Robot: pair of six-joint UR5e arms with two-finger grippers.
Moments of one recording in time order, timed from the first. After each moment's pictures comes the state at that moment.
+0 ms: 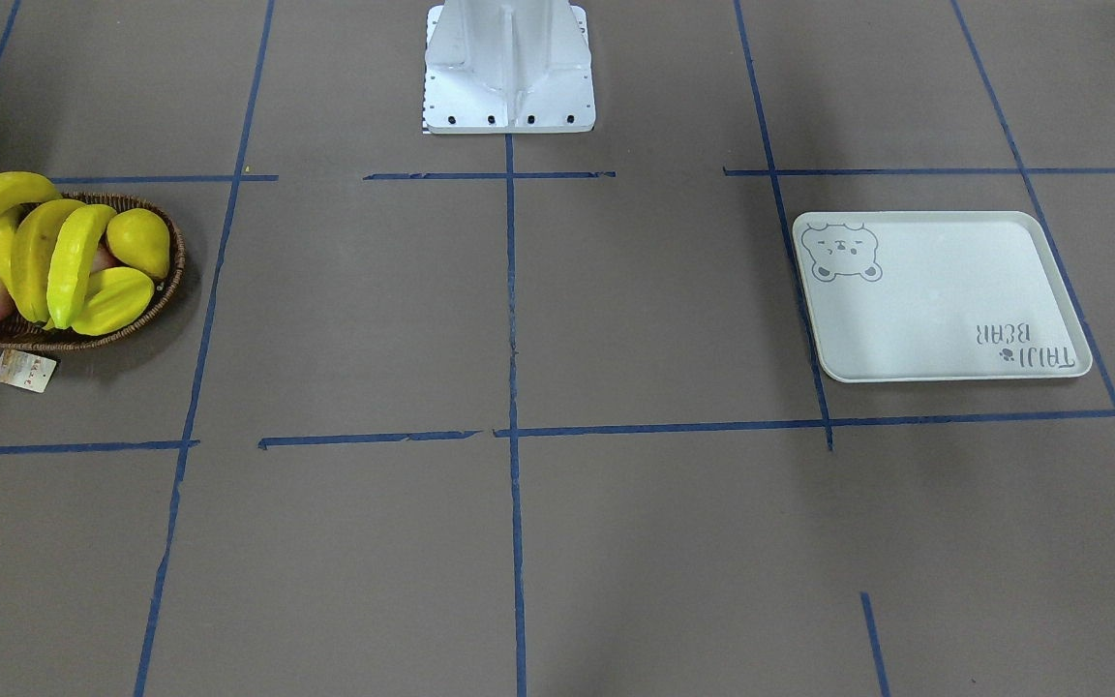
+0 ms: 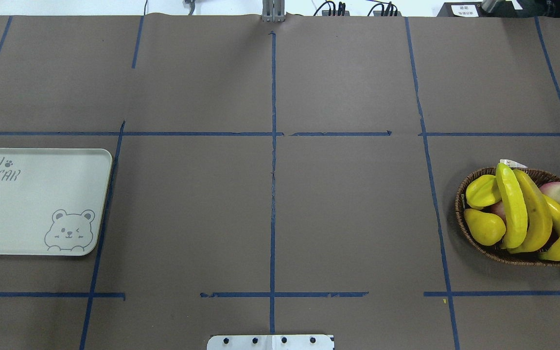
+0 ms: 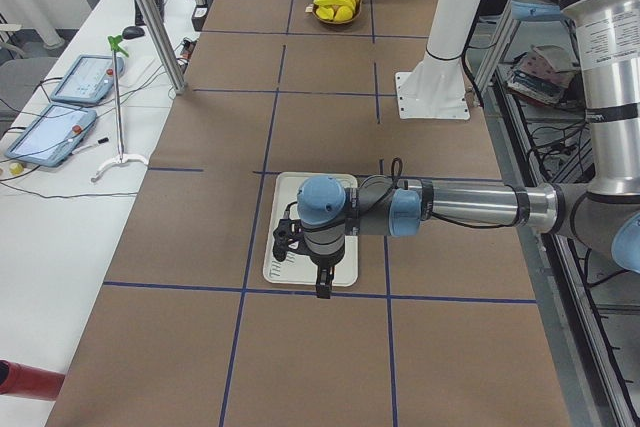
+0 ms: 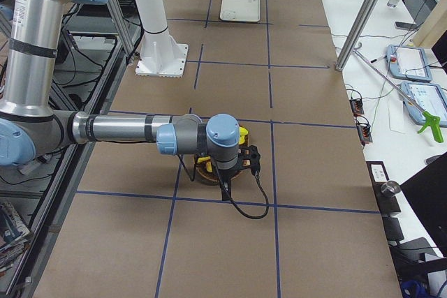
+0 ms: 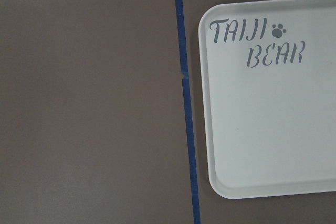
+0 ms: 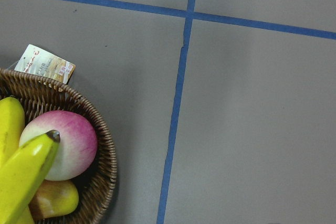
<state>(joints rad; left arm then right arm) -1.53 -1.31 -1.86 -1.53 -2.36 0.07 1.54 -1.82 1.85 -1.54 2.31 -0.08</state>
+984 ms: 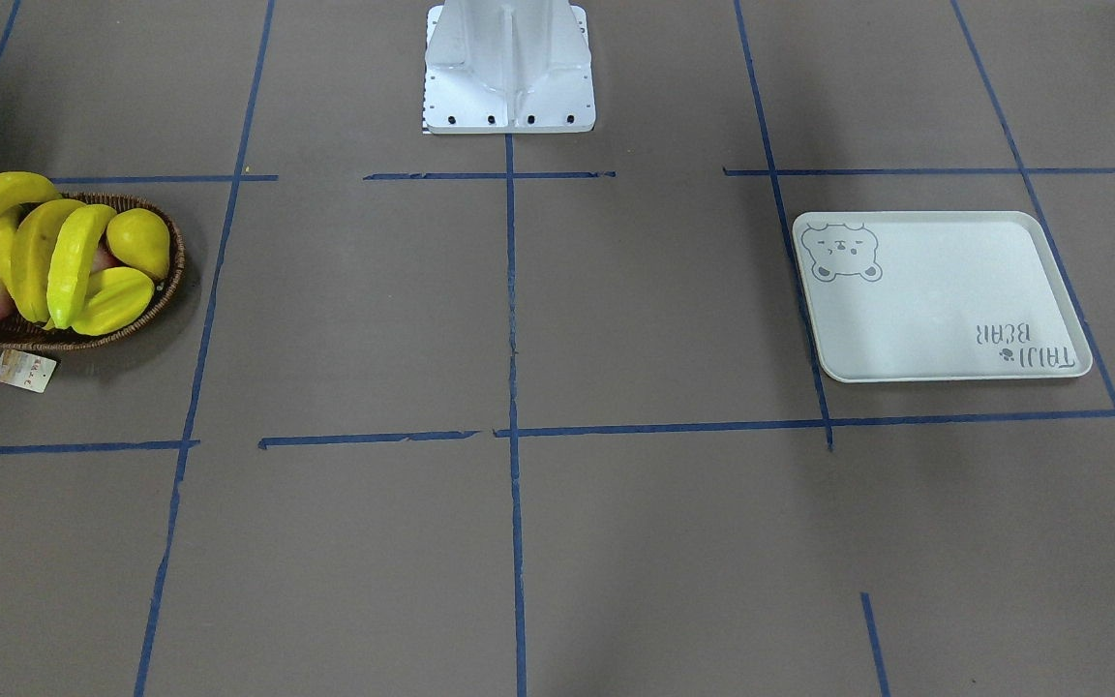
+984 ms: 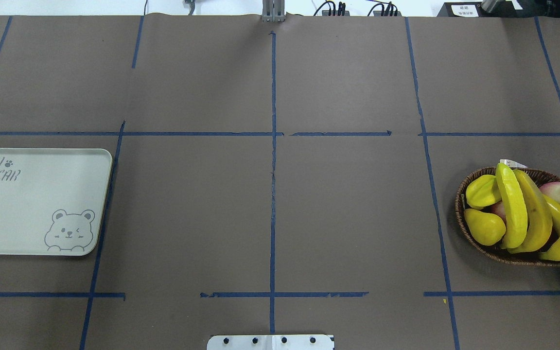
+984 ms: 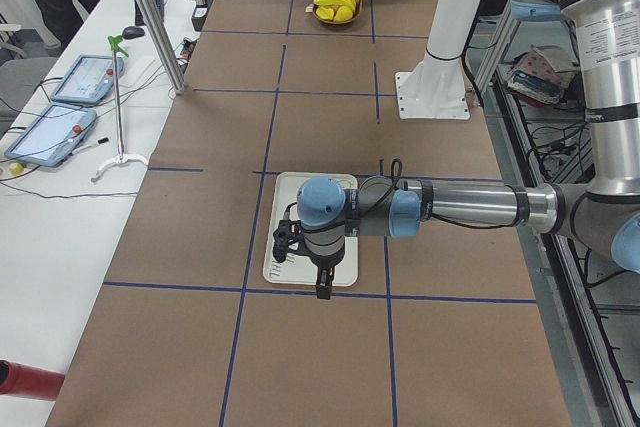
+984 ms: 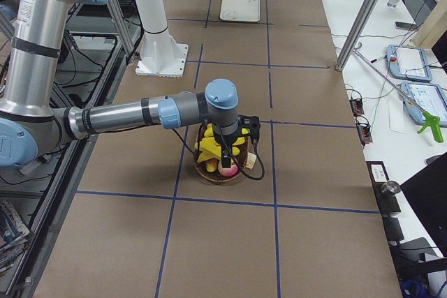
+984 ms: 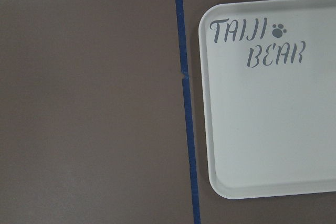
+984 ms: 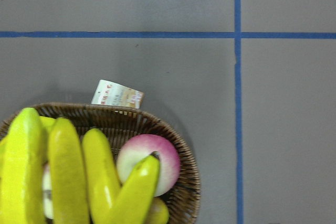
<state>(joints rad) -1.53 -1.31 -1.85 -1.53 -2.36 0.07 1.40 -1.85 2.08 -1.53 2.31 0.33</state>
